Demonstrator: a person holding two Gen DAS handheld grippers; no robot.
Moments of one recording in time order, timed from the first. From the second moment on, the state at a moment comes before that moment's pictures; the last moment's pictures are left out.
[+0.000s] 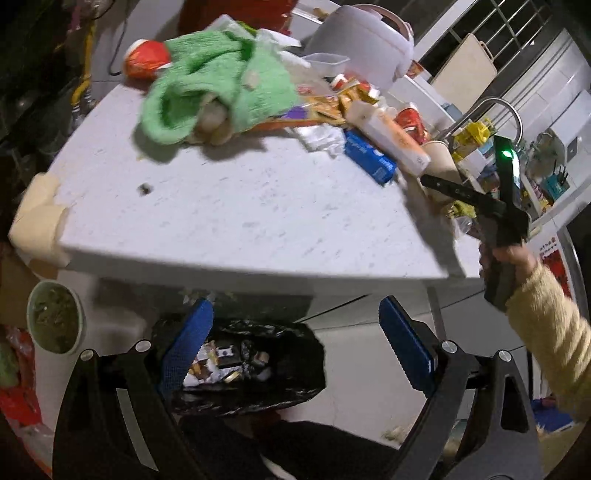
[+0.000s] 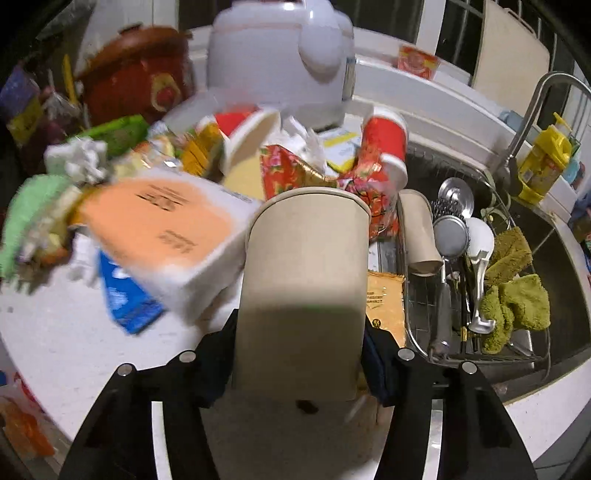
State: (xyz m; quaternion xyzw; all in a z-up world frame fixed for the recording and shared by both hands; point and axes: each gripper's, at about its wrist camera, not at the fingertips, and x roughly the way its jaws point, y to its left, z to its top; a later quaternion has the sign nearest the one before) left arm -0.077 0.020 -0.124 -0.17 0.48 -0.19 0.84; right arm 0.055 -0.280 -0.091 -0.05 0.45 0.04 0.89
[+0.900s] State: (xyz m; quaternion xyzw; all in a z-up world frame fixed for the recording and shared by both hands) left arm 0.074 -0.282 -0.062 0.22 0.35 -0.22 0.88; right arm -0.083 -0.395 -0.039 0.15 0.37 -0.02 0.92
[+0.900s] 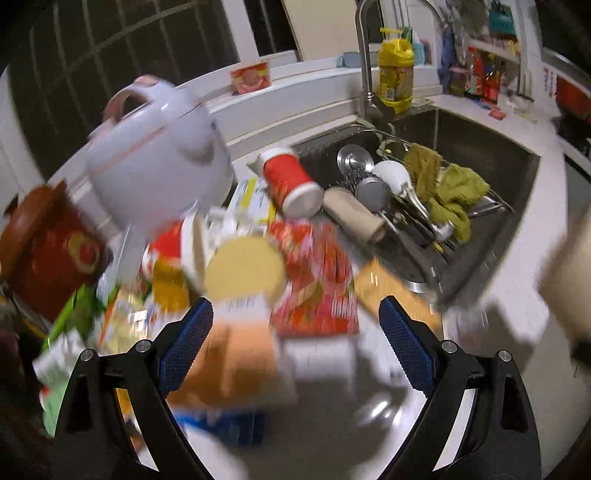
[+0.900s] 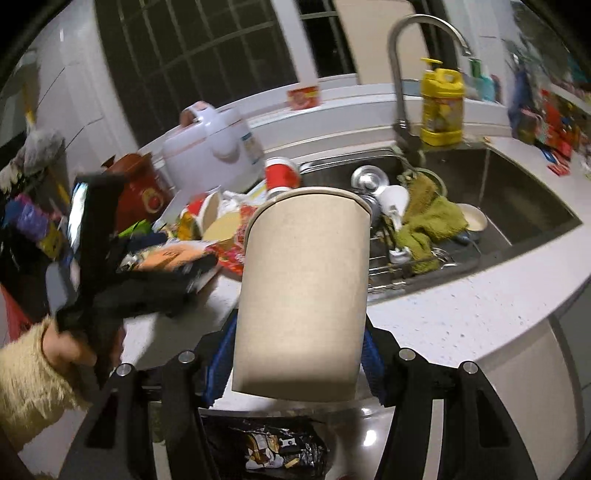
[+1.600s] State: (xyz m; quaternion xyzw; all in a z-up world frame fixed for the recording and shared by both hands) left arm 0.146 -0.296 -0.083 0.17 0.47 -0.22 0.84; right arm -0.099 -0.422 -0.047 0.18 0.36 -0.02 0.91
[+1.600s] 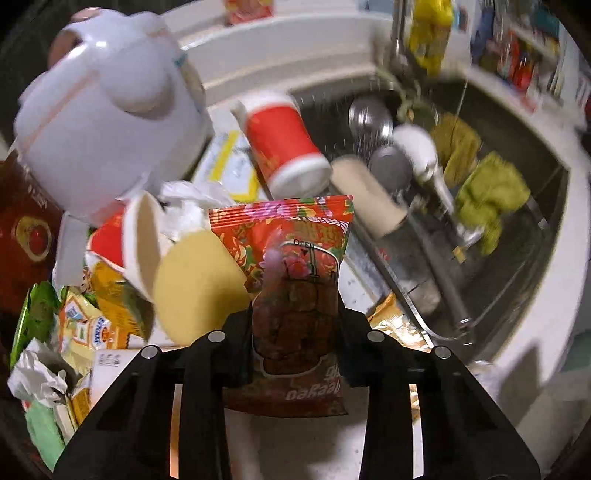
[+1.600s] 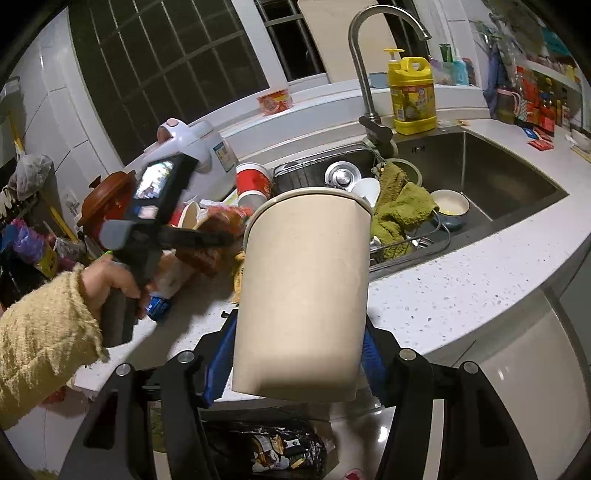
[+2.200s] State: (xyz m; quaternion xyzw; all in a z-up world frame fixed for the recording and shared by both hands) left arm -0.078 -0.073 -0.033 0.05 0.47 -0.33 0.82; right arm -0.106 -0.263 -0.031 0.01 0.42 0.25 0.87
